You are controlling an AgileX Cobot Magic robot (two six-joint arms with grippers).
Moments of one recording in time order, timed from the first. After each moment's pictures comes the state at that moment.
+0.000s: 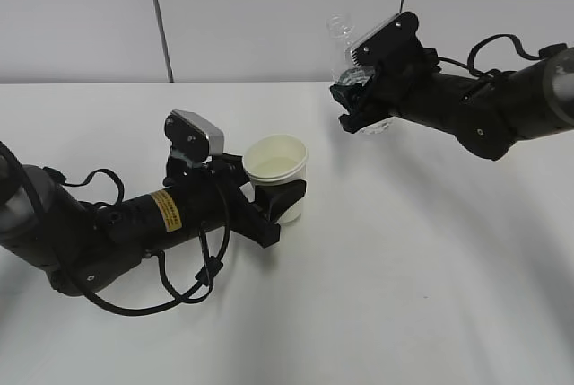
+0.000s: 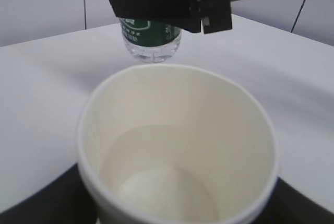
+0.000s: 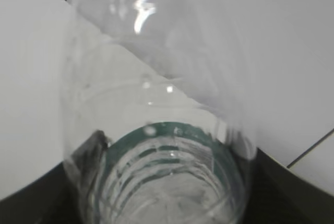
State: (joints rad) left arm -0.47 2.18 -0.85 0.53 -1.13 -0.27; right arm 0.20 2.10 -1.23 -0.36 -0.50 -0.15
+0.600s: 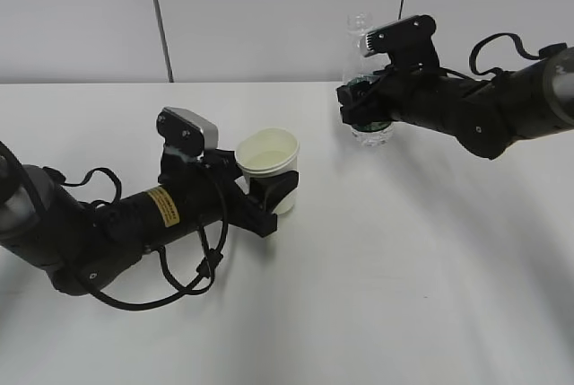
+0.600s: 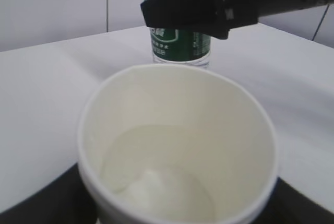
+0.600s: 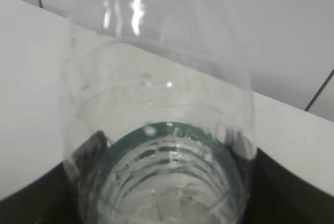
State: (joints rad) left arm -0.47 2.18 -0.85 0.45 -1.13 -0.26; right arm 0.20 2.10 -1.23 -0.28 -0.43 0.08
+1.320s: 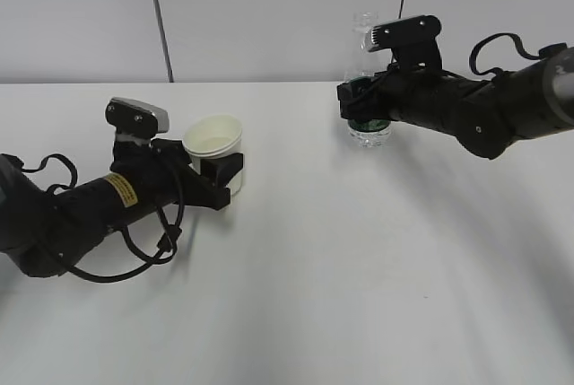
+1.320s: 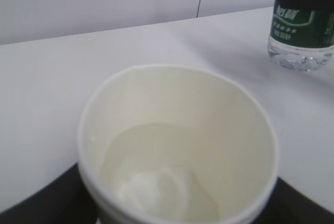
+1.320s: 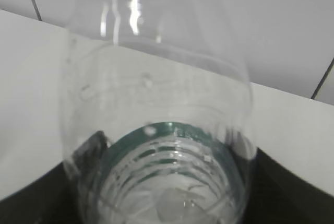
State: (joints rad) left arm -0.32 2.18 -0.85 0.43 -1.06 -0.25; right arm 0.20 2.10 -1.23 -0.28 -0.43 0.17
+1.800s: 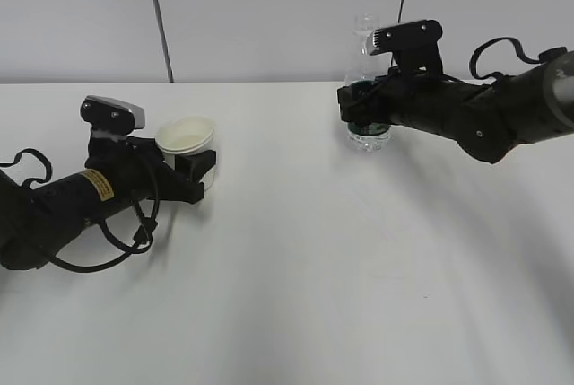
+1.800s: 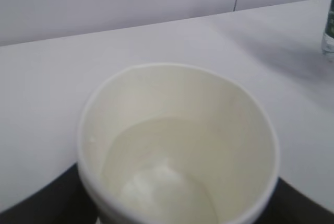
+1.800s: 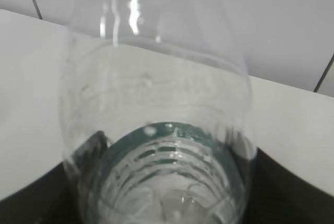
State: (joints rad) left arm -0.23 2.18 -0.85 0.43 -1.03 -0.22; right arm 0.20 2.10 -1.22 -0.28 -0.43 0.18
